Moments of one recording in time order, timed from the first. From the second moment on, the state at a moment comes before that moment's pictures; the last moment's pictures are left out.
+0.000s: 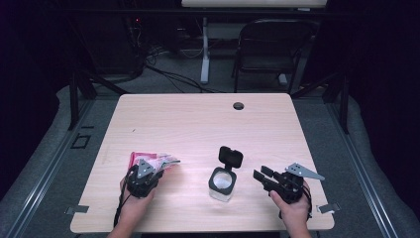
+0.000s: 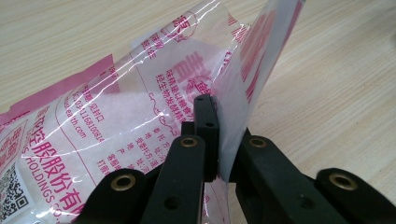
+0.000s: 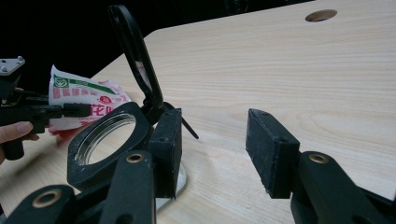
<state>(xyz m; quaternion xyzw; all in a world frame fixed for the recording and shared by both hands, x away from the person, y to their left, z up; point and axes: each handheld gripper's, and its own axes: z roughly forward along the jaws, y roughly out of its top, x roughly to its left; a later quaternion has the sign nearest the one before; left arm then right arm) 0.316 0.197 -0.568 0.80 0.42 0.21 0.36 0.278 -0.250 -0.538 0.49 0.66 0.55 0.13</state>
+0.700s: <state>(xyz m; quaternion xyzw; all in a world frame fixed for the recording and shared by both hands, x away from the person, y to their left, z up) 0.314 0.212 -0.550 0.79 0.42 0.22 0.39 0.278 -0.250 -0.539 0.49 0.66 0.55 0.13</state>
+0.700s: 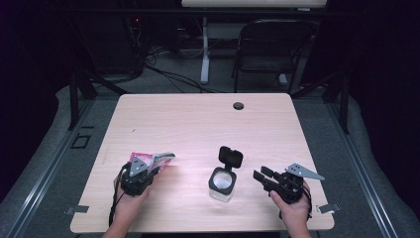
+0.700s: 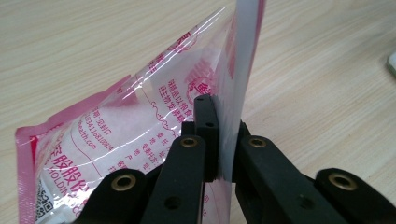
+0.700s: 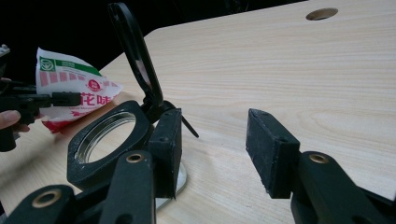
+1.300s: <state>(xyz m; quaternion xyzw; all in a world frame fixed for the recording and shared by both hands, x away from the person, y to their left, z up) 0.313 0.232 -0.531 0.77 0.43 0.24 0.40 0.278 -0.250 -0.540 0.49 0.66 0.55 0.13</state>
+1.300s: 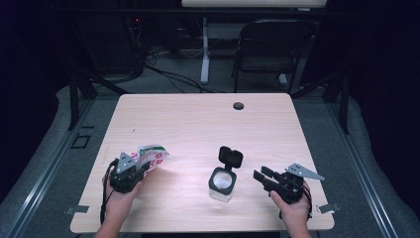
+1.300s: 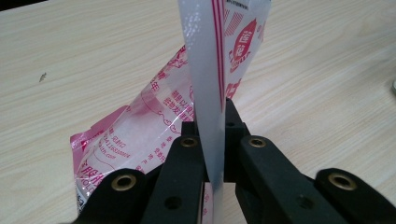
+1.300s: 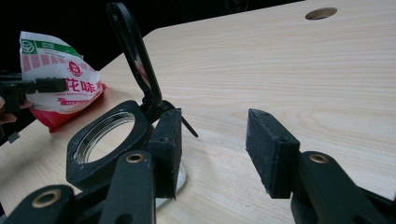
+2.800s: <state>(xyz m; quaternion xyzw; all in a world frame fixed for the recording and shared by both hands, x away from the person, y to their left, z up) 0.317 0.245 -0.468 0.76 0.41 0.28 0.42 0.278 -0.251 -0.540 0.49 0.66 0.55 0.13</state>
